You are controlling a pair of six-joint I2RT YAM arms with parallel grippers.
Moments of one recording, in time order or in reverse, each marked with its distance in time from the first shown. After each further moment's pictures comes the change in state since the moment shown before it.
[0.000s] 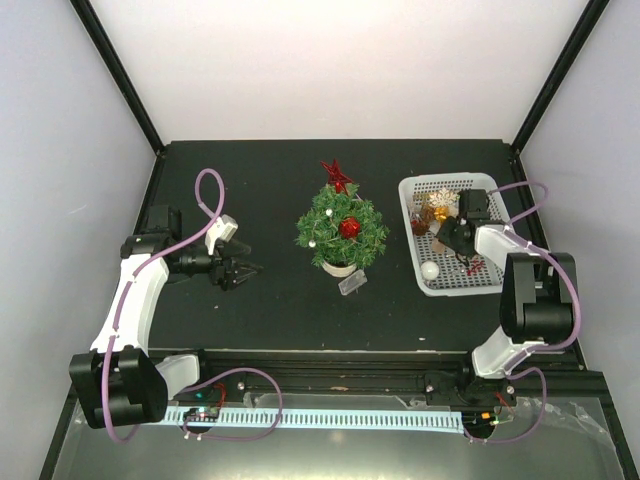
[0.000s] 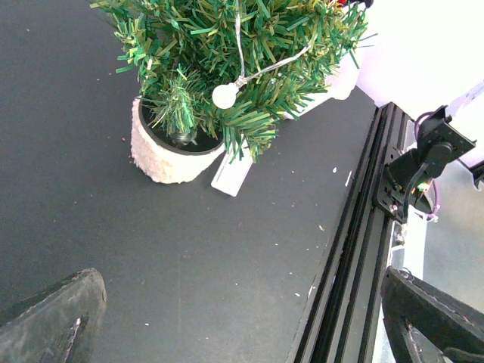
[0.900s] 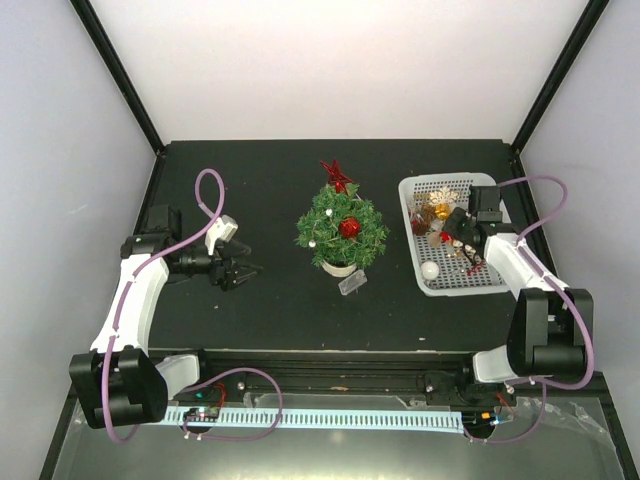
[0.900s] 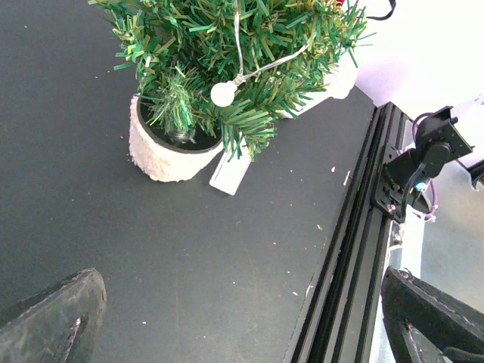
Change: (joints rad) left arm 0.000 0.000 0.000 -0.008 0.000 0.000; right arm 0.000 -0.175 -0.018 -0.022 0.008 -0.024
